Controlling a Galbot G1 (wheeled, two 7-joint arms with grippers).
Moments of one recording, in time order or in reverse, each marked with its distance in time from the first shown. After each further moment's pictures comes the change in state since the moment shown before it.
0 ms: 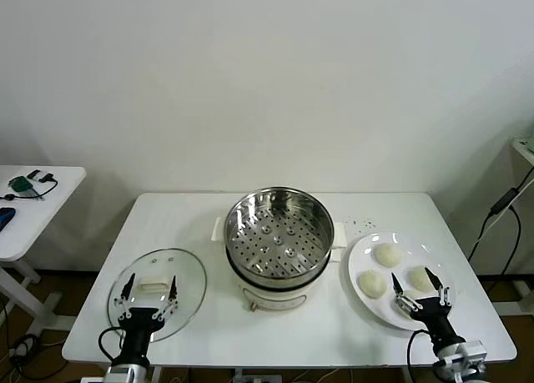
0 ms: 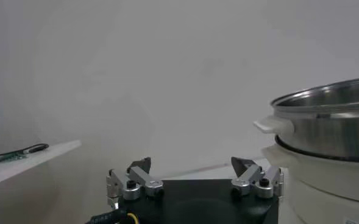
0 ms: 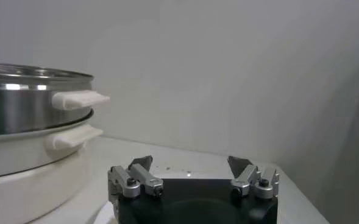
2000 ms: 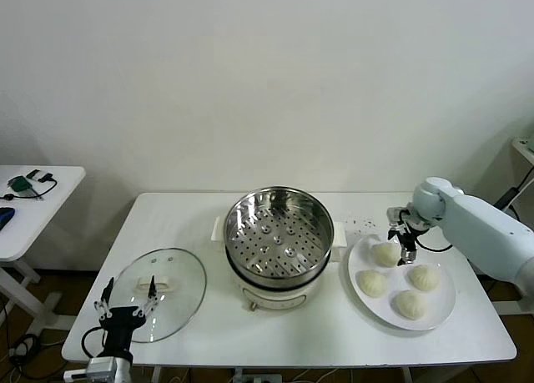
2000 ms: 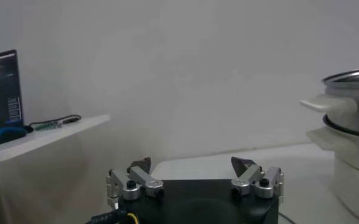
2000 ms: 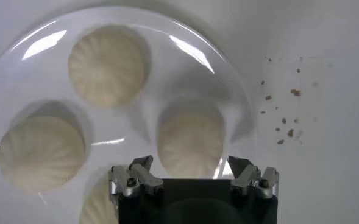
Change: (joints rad) left arm -0.051 0.001 -0.088 0.063 -0.083 0.060 -0.008; right arm 1.527 -0.254 -1.596 -0.884 -0.405 -0.178 -0.889
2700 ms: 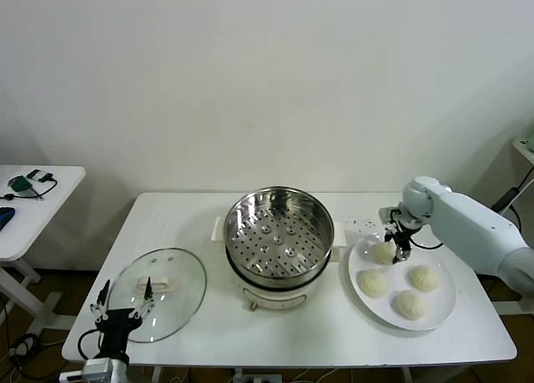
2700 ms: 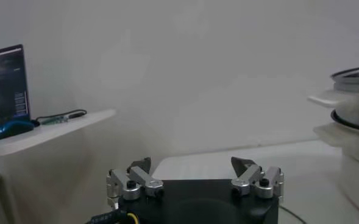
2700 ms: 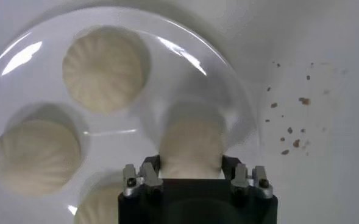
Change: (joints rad) left arm 0.011 0.002 -0.013 0.003 -0.021 0.002 0.001; right arm 0.093 0.020 -0.048 -0.006 0.011 0.094 -0.038
